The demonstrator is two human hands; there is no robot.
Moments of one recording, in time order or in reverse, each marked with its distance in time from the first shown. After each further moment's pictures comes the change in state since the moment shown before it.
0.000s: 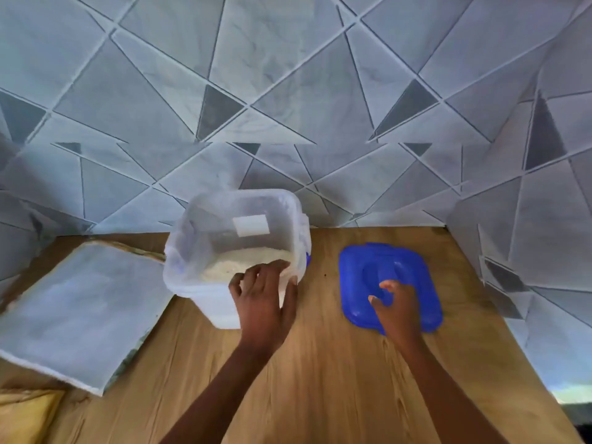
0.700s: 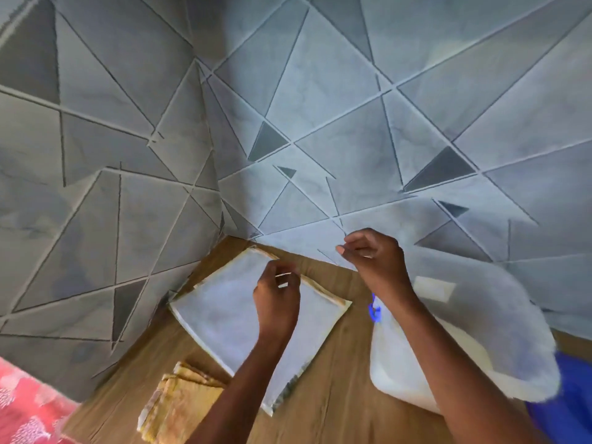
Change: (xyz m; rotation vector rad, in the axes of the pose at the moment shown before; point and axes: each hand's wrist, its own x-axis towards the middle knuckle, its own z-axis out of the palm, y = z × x) left_hand 0.064 -0.269 -0.199 -0.482 0.304 -0.741; right_hand -0.100 -0.422 0.208 0.450 -0.401 -0.599
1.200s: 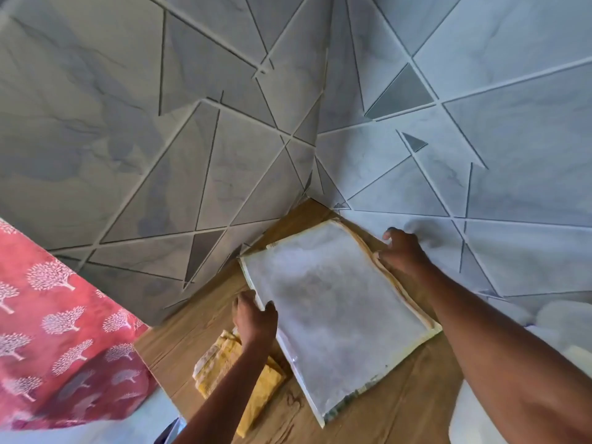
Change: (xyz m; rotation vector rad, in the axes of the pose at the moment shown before) left_hand 0.043 -0.181 -0.115 0.445 0.338 -0.673; right_hand 0.136 0.129 0.196 -0.701 -0.595 0.145
